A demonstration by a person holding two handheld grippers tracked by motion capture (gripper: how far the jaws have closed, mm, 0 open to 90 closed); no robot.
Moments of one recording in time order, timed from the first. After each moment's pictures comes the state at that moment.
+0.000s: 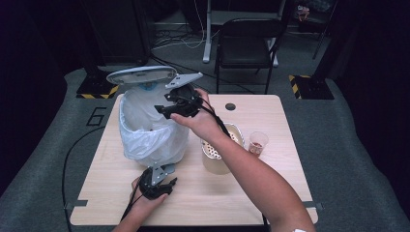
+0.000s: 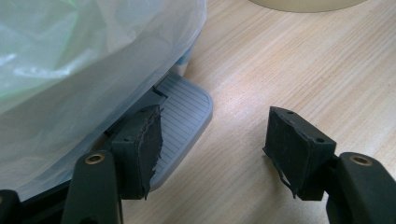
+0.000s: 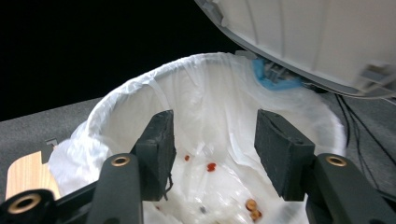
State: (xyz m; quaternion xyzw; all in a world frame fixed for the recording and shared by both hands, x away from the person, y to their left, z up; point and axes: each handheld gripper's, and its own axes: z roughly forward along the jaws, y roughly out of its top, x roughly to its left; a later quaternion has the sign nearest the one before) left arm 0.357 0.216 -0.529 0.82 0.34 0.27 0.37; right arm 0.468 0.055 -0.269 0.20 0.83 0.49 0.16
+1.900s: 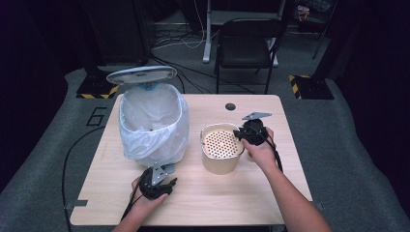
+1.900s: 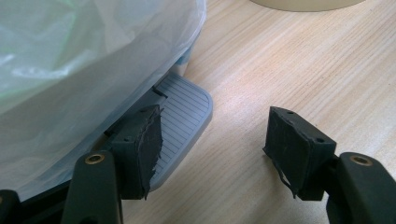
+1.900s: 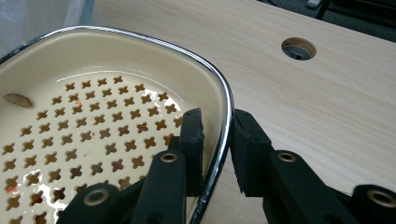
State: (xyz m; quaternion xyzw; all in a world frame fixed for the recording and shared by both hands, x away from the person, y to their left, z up) left arm 0.356 0.217 -0.528 0.83 0.35 0.26 0.36; right arm 0.484 -0.137 -0.419 0.43 0.80 0.38 0.19
